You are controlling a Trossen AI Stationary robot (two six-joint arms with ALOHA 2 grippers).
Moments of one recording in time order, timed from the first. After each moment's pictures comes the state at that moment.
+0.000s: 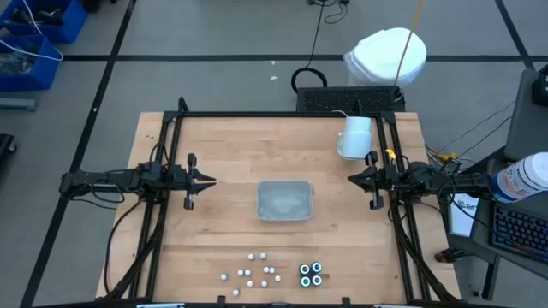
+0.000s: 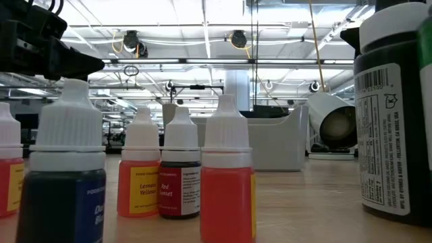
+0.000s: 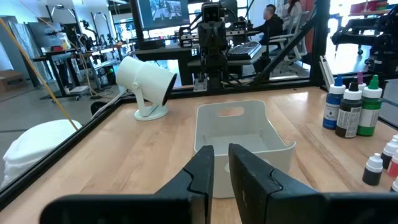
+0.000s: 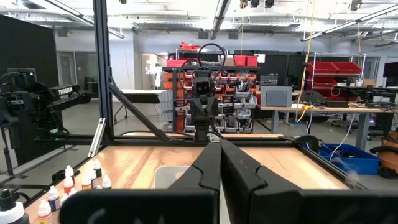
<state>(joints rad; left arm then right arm) 0.00 0.10 0.01 0.06 -0.01 0.10 0.04 0.00 0.01 0.19 0.02 -0.01</state>
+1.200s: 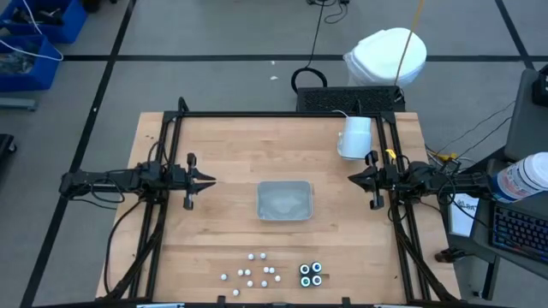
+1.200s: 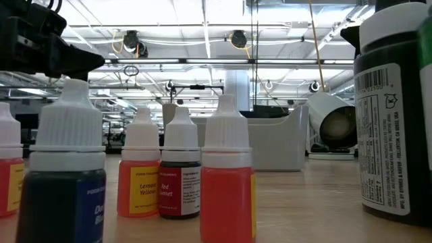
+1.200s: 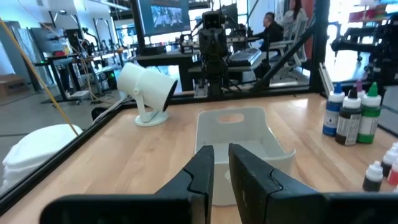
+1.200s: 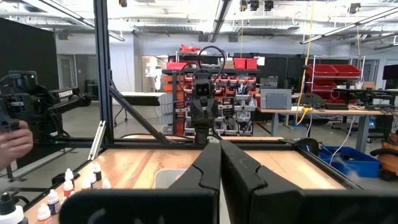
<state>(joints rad) 0.00 0.10 0.01 0.09 -0.01 0.09 0.04 0.00 0.01 0.20 0.02 -0.01</state>
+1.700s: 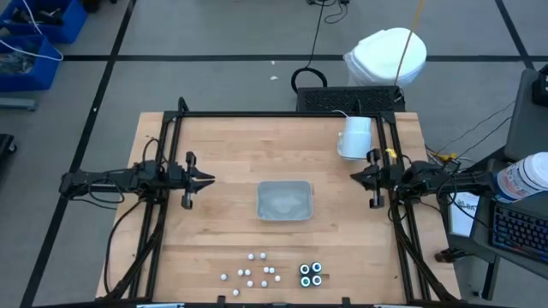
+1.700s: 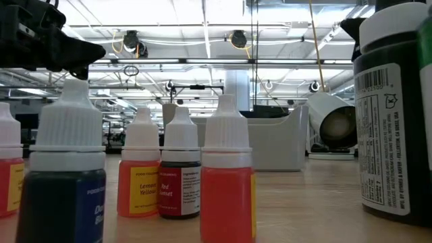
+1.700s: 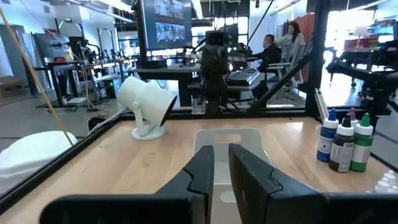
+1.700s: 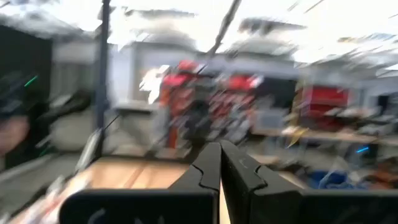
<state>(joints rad) 0.00 0.10 0.01 0.15 0.00 0.03 0.07 0.10 0.02 0.31 0.00 -0.09</state>
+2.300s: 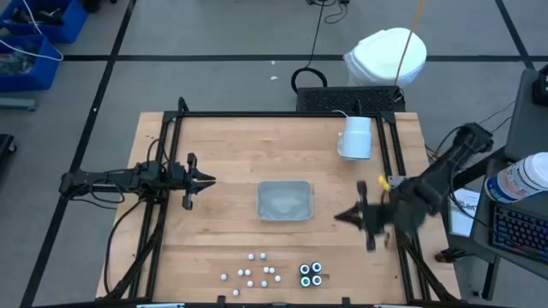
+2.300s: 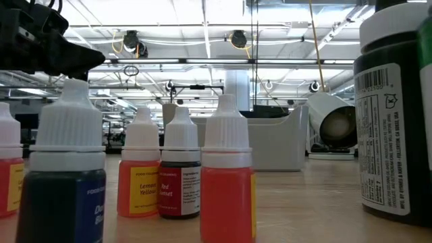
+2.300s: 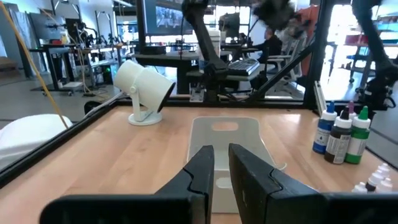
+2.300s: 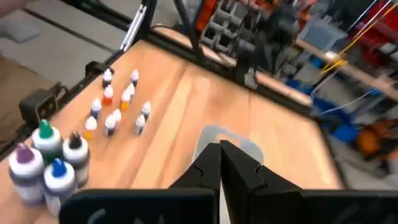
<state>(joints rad) 0.00 0.10 0.01 0.11 0.00 -0.02 0.81 1.05 0.92 -0.33 0.74 -0.09</state>
